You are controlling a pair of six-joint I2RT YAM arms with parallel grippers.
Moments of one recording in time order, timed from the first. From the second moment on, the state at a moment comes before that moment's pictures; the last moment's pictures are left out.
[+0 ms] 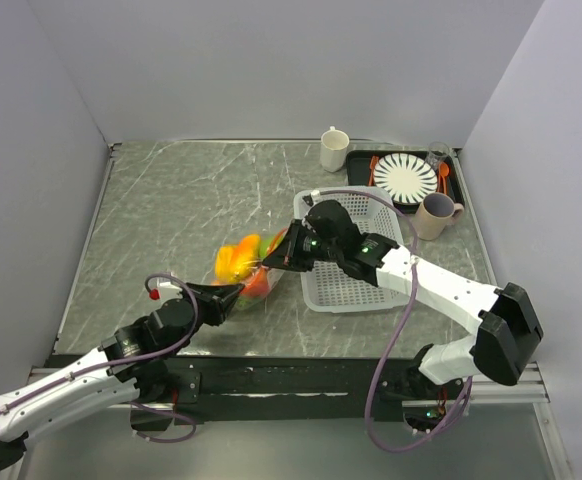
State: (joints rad) left arm -1.01 0.40 0.30 -0.25 -0.49 -1.90; right arm 0.82 1.37 1.05 -0.24 -0.25 1.04
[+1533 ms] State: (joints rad) left arm -1.01 0.23 0.32 -0.47 -0.50 -1.78; right arm 0.51 1.53 1.26 -0.44 -0.21 0.82
